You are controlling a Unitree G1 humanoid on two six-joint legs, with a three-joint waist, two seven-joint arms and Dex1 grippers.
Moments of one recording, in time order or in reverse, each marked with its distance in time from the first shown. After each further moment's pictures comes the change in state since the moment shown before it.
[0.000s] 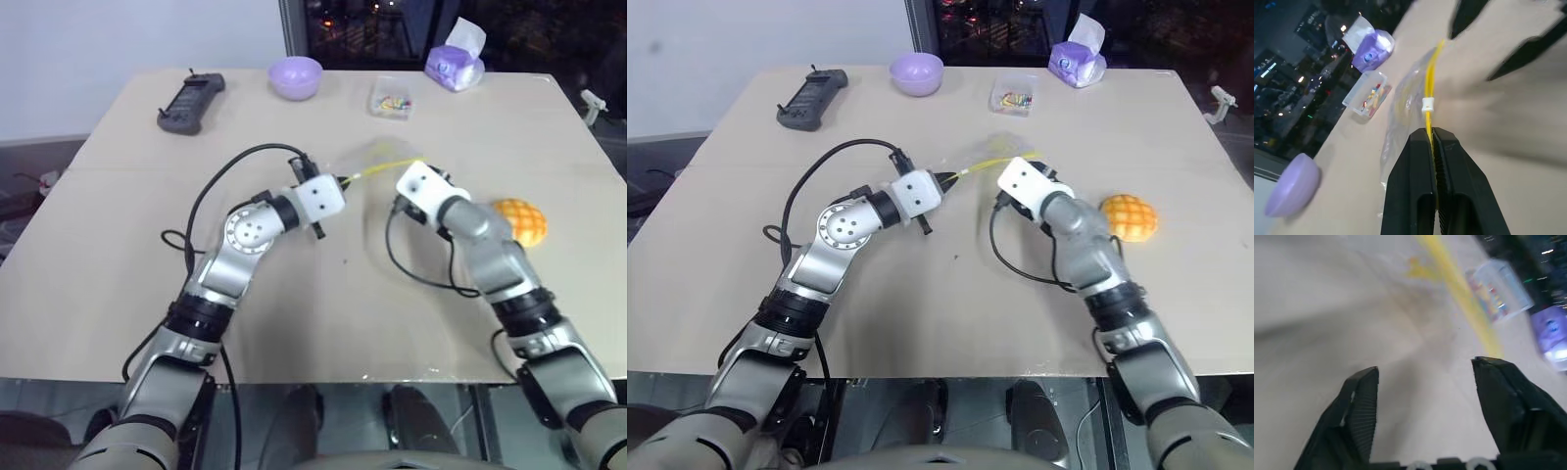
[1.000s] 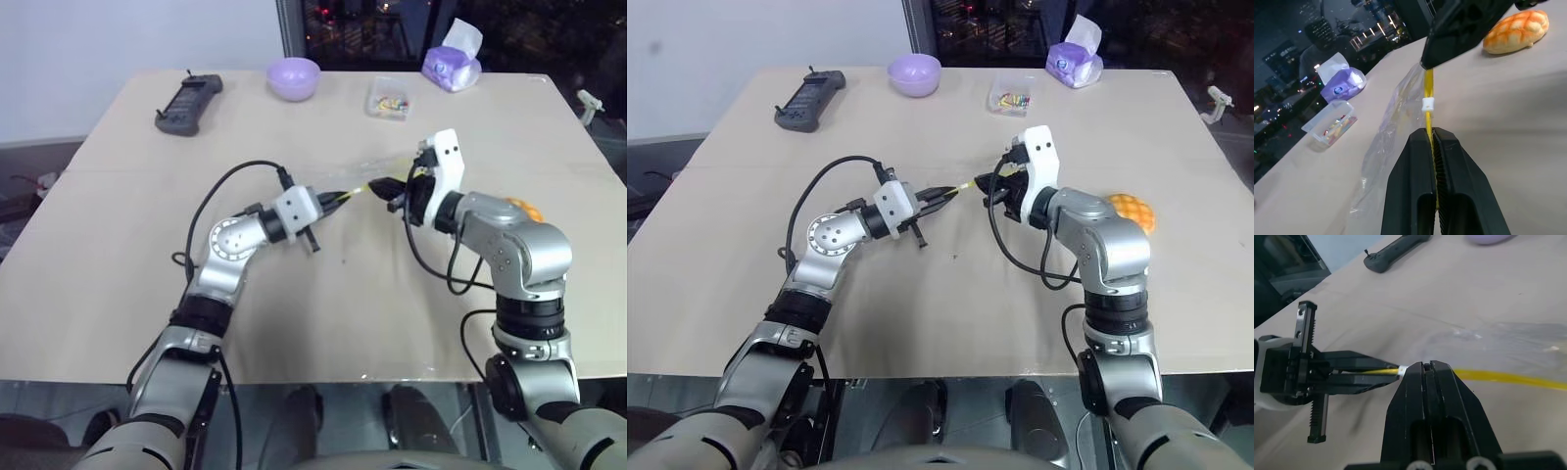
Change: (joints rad) left arm -0.023 -0.030 0.042 0.276 -0.161 -0.308 -0.206; right arm -0.055 0.255 -0.290 -0.221 0.645 0.551 -0.055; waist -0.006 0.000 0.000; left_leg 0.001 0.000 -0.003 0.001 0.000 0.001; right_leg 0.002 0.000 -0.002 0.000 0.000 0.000
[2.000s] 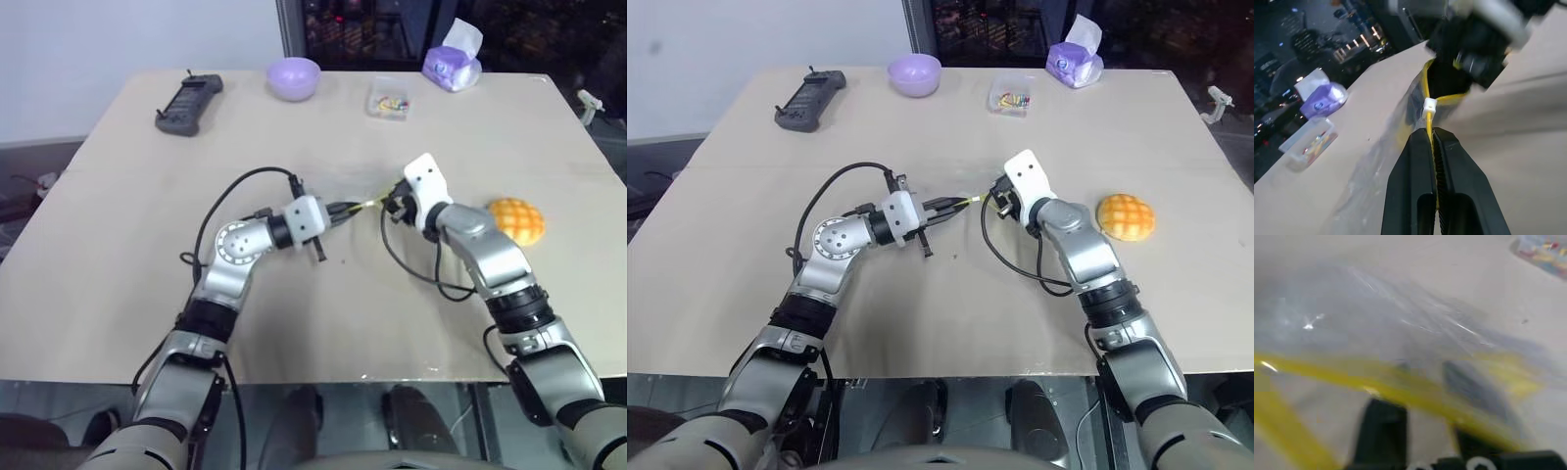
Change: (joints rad) left arm 0.024 -0.023 -0.025 -0.055 -0.010 -0.004 -0.083; right arm 0.004 -0.144 0.315 0.392 -0.301 -0.552 -0.149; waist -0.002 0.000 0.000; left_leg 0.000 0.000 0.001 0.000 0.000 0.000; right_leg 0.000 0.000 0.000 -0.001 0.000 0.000
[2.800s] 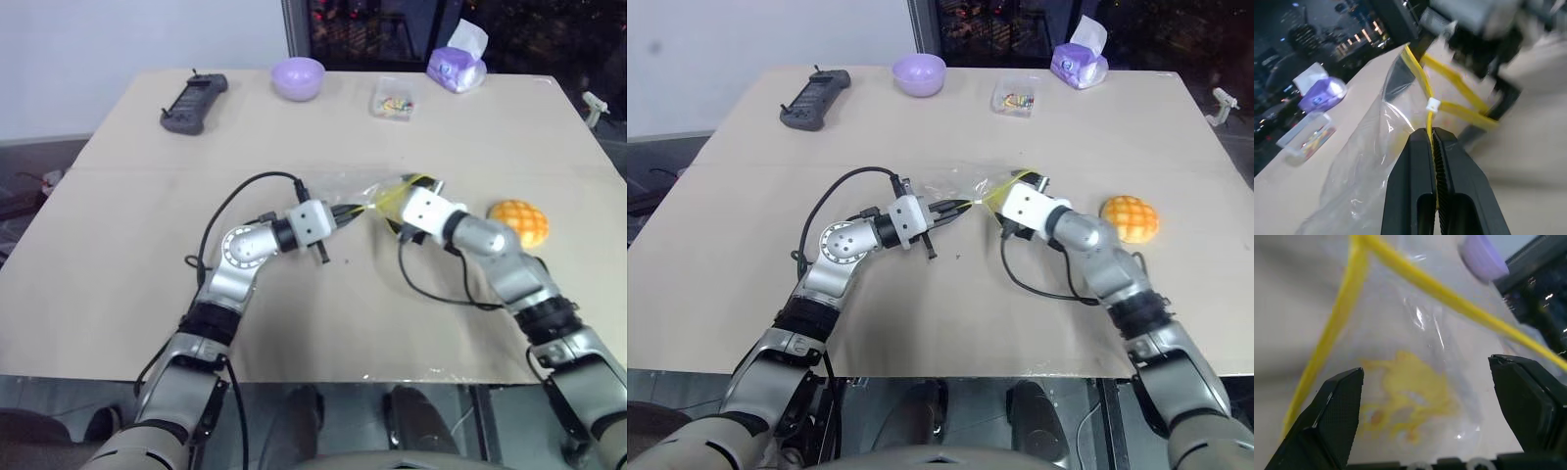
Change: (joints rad) left arm 0.011 -0.005 -0.013 0.002 0.054 0.000 0.075; right arm 0.115 -0.215 0.001 -0.062 -0.146 -0.441 0.217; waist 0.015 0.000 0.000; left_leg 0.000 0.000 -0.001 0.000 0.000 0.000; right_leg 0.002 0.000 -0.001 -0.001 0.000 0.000
